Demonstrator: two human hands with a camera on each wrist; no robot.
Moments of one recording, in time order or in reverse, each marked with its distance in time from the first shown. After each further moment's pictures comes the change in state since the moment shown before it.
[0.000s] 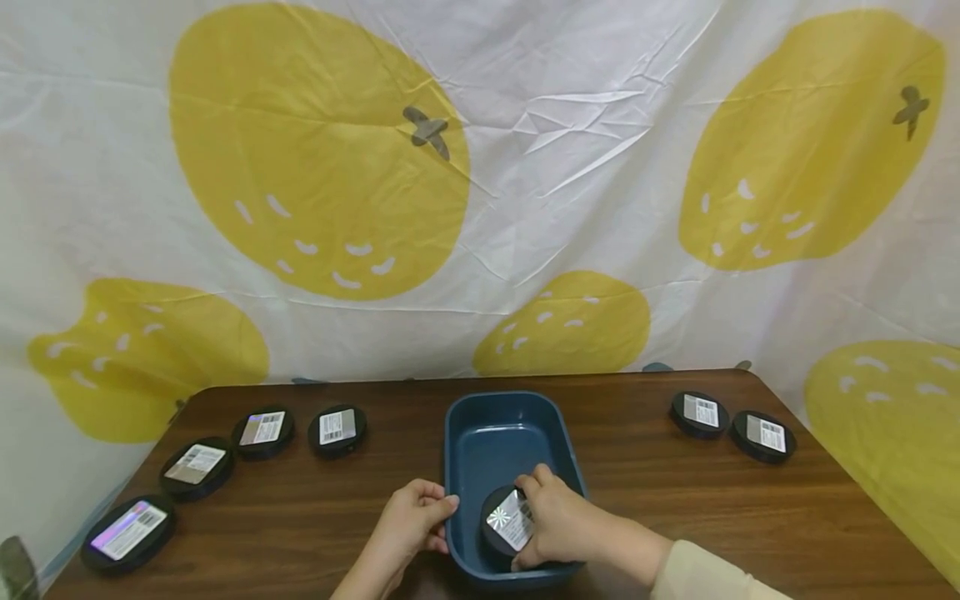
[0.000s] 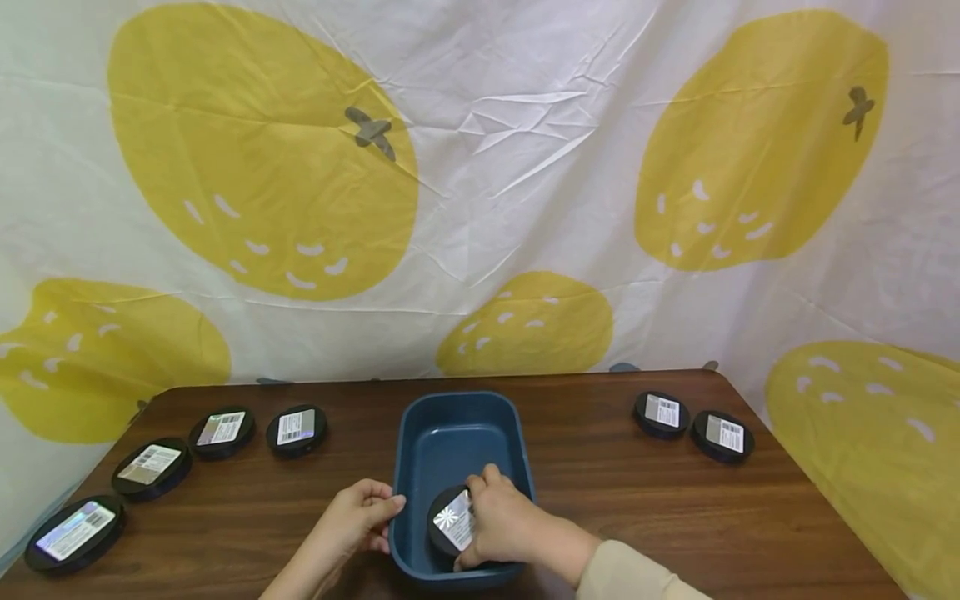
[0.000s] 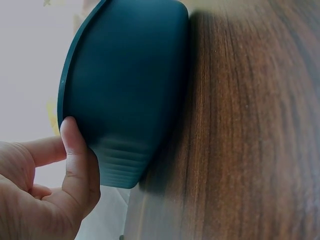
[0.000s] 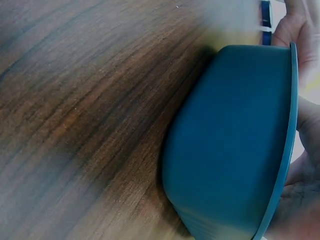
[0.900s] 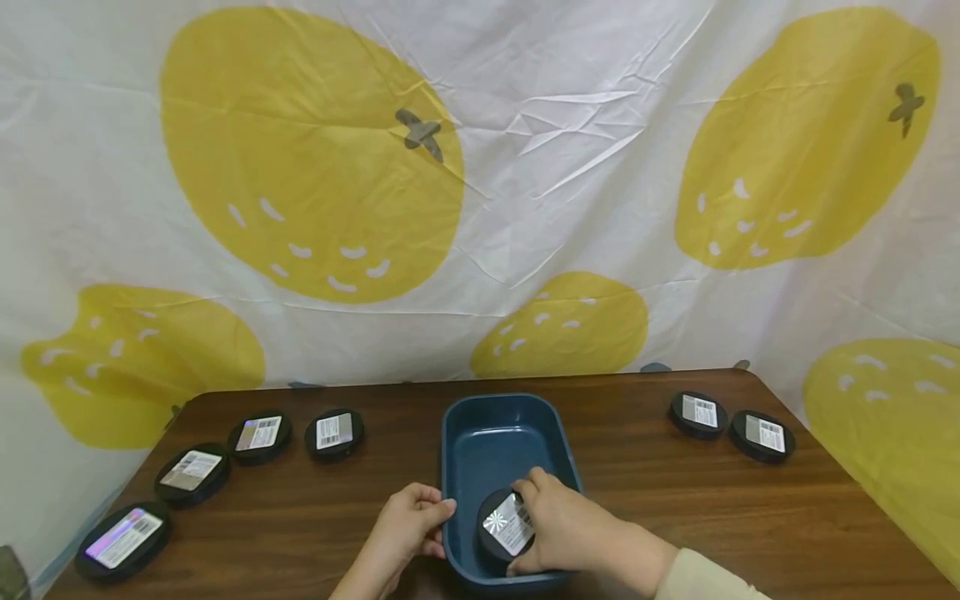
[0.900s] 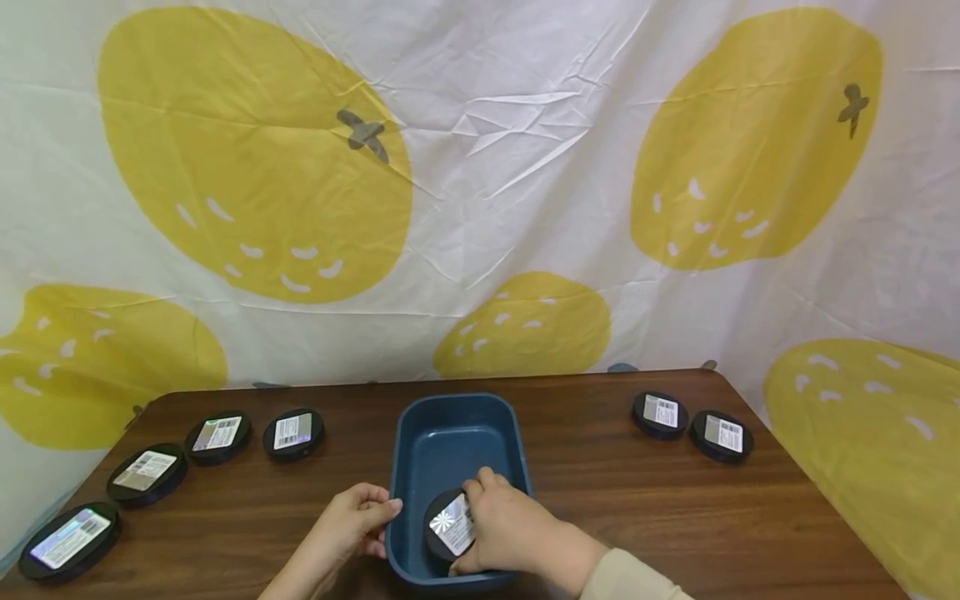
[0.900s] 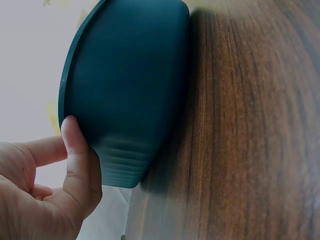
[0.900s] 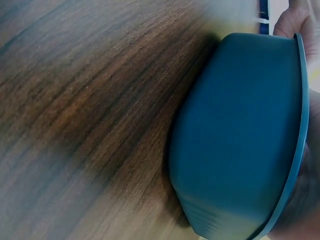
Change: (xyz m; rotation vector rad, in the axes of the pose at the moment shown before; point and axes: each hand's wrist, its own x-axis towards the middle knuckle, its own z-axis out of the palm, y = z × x) left_hand -0.001 0.006 0.004 0.030 0.015 -0.048; right_hand -0.002 0.007 0.000 -0.169 0.021 -0.079
